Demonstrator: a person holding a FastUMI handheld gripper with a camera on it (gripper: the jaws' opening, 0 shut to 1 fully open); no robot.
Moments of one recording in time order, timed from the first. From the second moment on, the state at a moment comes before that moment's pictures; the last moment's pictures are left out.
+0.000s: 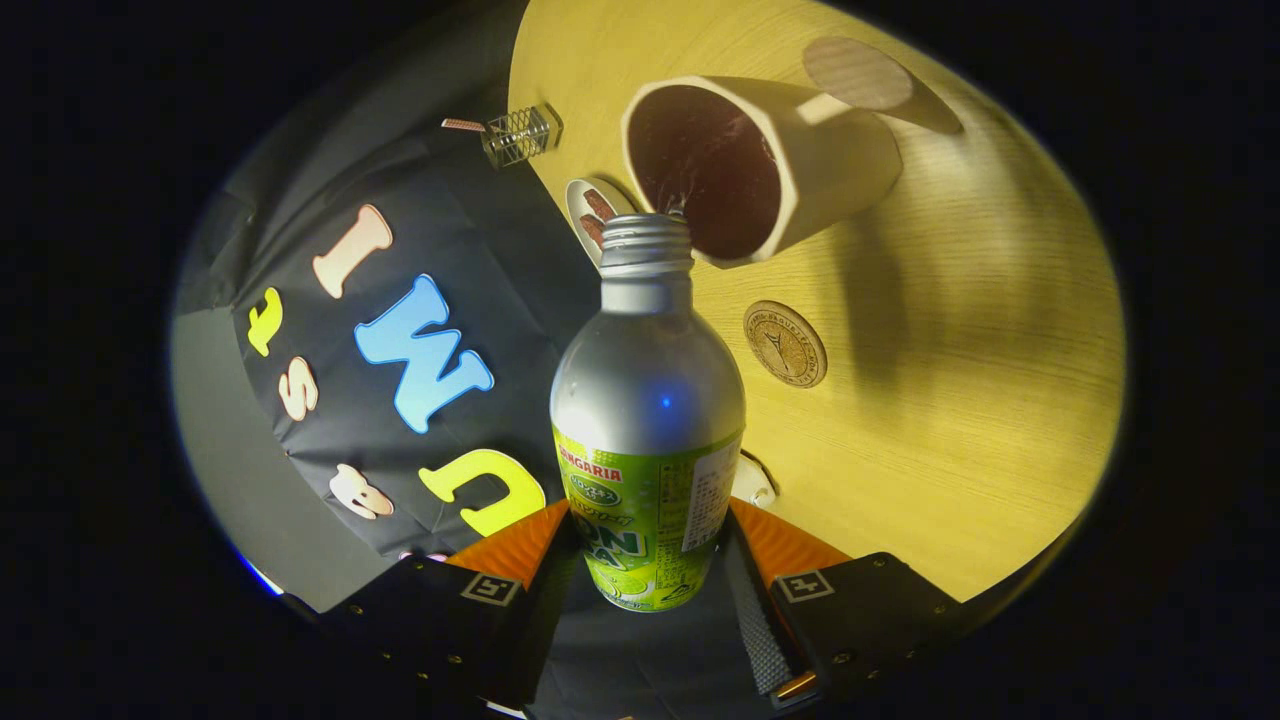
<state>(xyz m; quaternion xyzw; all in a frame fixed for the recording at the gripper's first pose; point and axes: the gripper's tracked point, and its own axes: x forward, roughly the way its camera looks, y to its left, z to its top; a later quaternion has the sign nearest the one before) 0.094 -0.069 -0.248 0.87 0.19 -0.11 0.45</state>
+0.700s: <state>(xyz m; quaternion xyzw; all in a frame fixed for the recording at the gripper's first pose) 0.095 -0.061 -0.246 0.88 0.21 -0.14 0.41</state>
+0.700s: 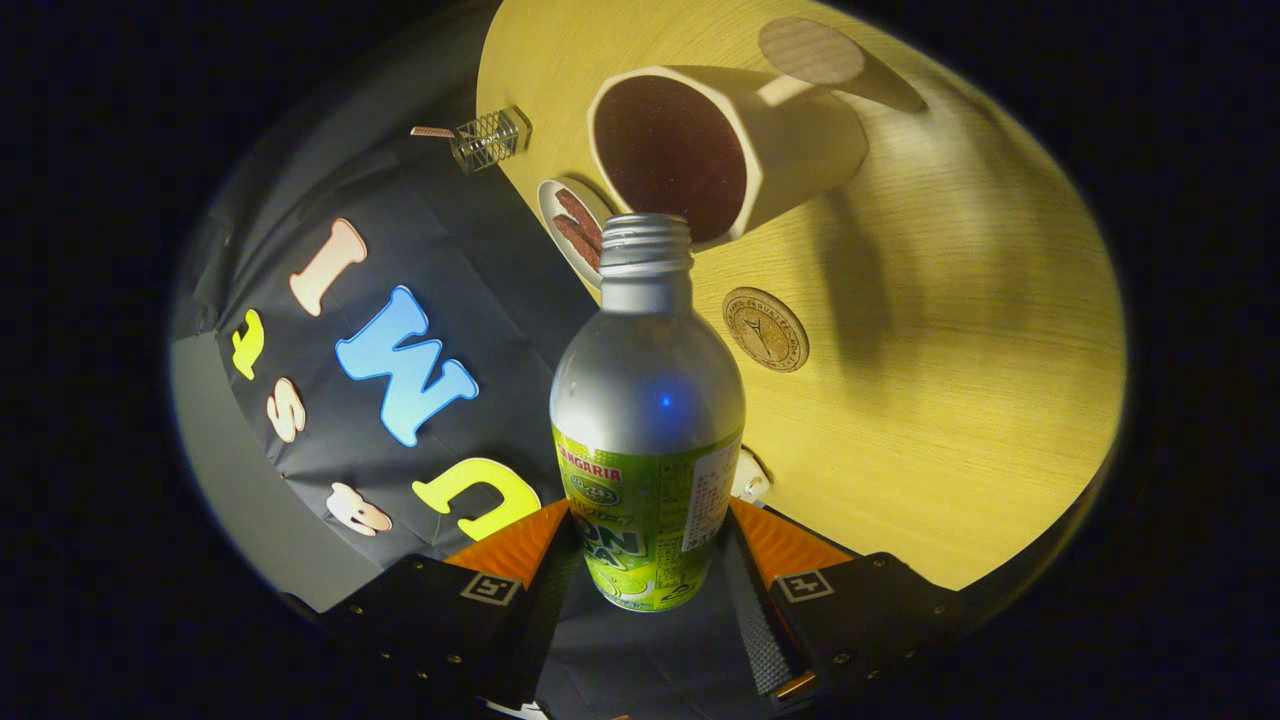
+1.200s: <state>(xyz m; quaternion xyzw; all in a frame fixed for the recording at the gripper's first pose) 0.067 -0.046 -0.272 0.77 0.24 -0.15 0.57</state>
